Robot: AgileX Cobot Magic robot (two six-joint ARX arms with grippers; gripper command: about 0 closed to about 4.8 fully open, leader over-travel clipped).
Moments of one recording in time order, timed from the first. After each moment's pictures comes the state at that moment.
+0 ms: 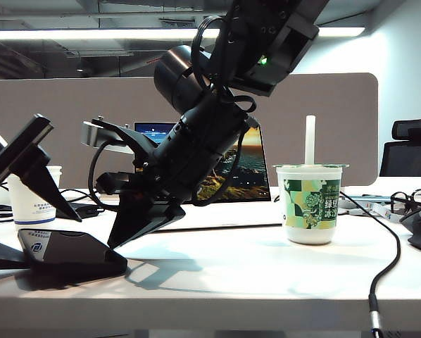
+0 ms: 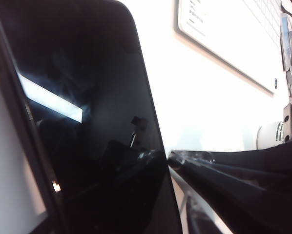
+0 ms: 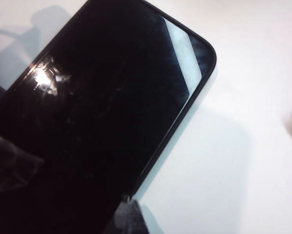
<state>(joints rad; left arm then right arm) -0.34 1.22 0.25 0.36 0.29 -0.98 0.81 2.02 1.28 -0.10 -0.34 -0.21</state>
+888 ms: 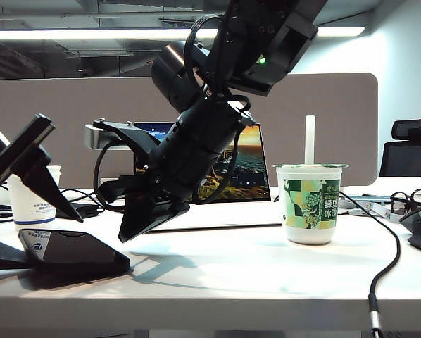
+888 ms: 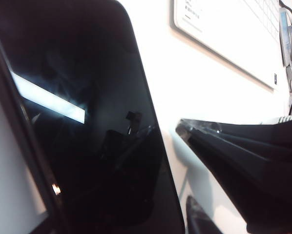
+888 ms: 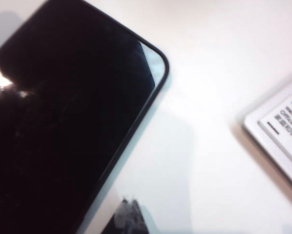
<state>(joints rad) -0.34 1.22 0.25 0.36 0.29 -0.96 0.81 2.02 1.28 -0.06 -0.20 -0.23</state>
